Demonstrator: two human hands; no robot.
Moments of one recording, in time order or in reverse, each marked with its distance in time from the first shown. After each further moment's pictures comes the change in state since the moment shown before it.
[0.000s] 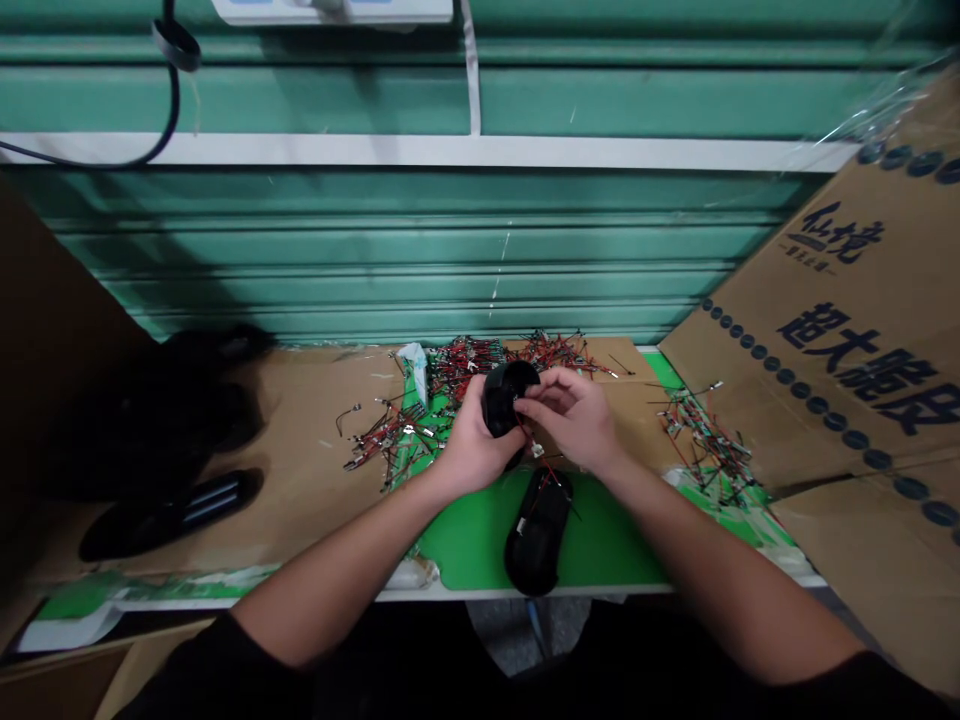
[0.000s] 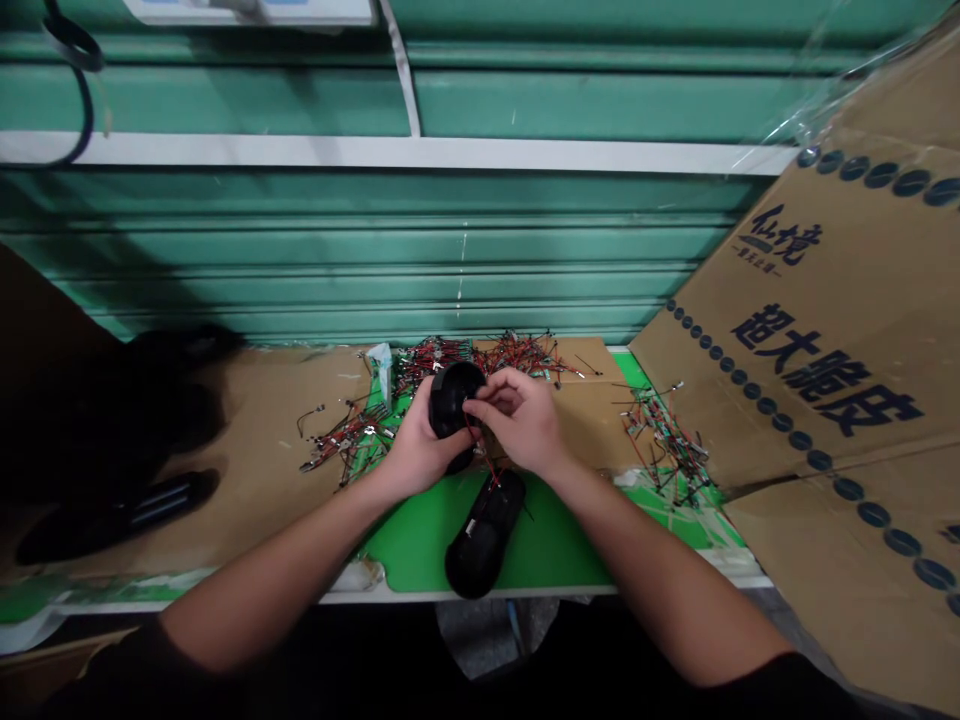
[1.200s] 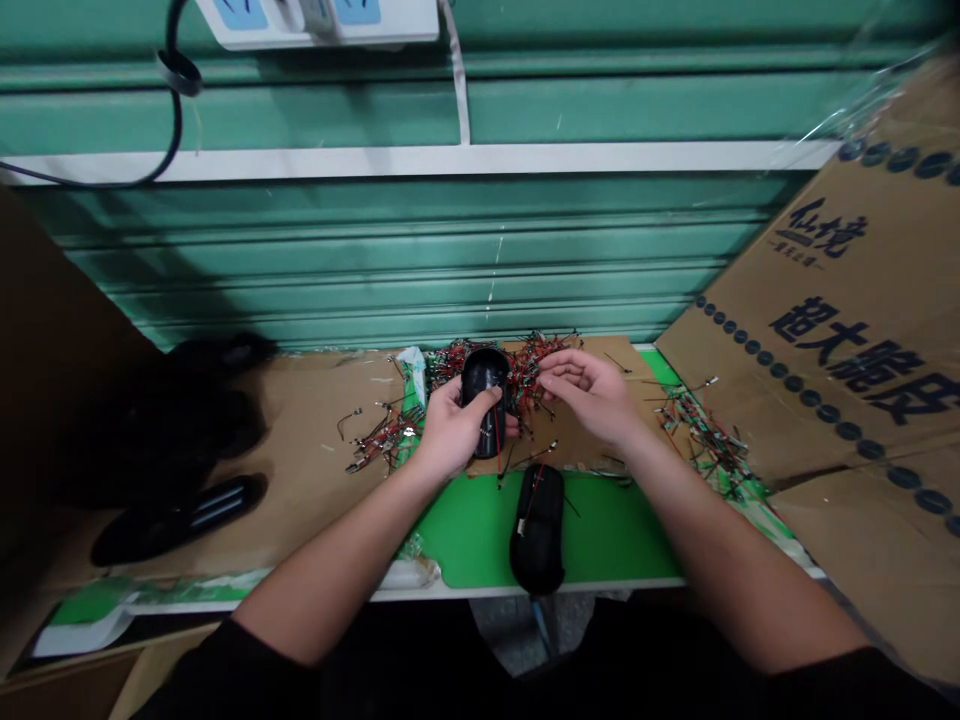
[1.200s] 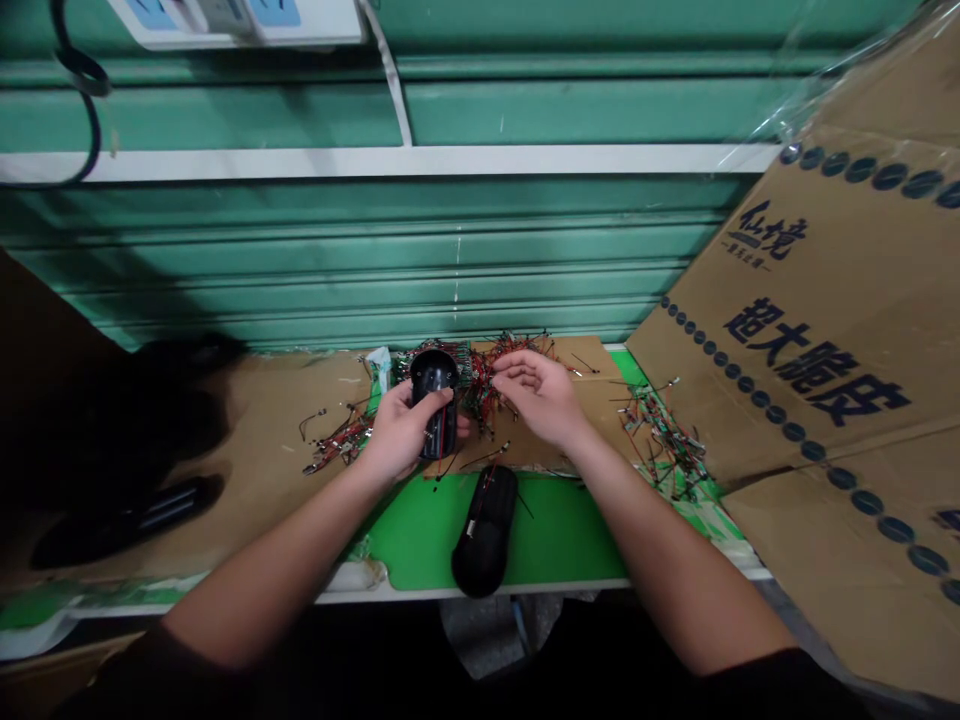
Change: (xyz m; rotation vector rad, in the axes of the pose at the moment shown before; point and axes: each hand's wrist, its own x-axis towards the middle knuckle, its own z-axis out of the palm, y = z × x) left_hand 0.012 0.017 -0.008 -0.153 0.170 -0.286; right_hand 0.019 -0.014 -0.031 -0.064 0.020 0.102
